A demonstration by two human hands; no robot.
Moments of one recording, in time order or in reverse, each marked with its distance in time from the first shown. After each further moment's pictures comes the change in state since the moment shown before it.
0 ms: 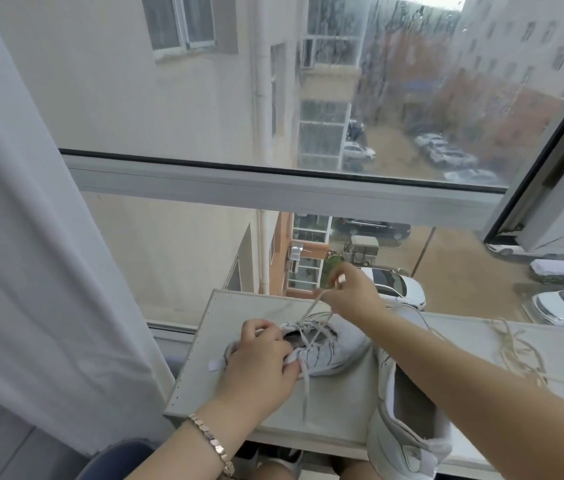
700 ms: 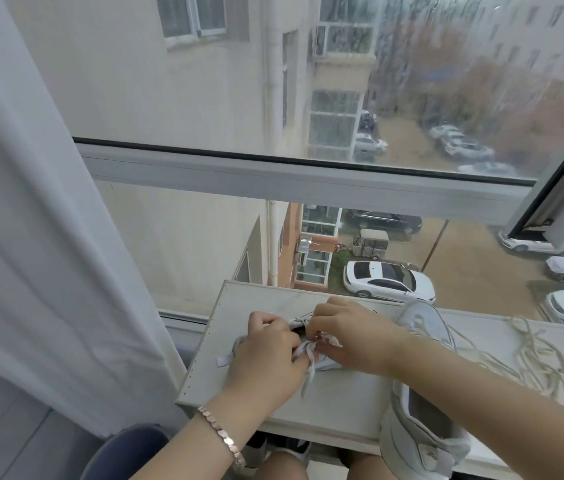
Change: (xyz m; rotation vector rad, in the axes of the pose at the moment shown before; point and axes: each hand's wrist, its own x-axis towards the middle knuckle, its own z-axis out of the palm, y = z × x) left_hand 0.001 -0.005 0.000 -0.050 0.032 -0.064; right_hand -0.034 0.014 0.009 -0.853 -0.338 -0.789
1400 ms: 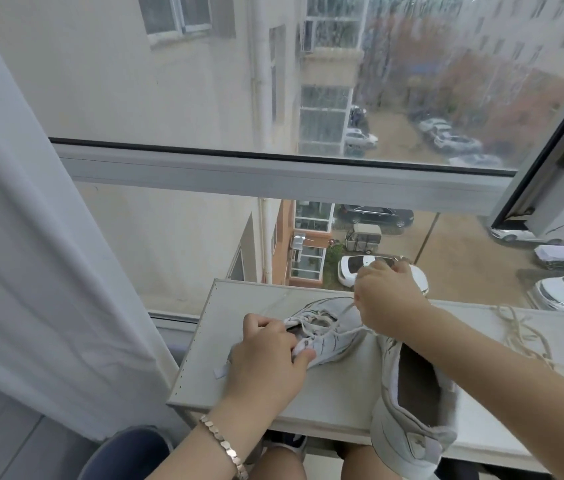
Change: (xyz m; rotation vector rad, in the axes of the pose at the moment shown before) left_hand -0.004 0.016 0.005 -0.003 0.022 -0.071; right_hand -0.011 0.037 -0.018 -0.302 -0.026 0.460
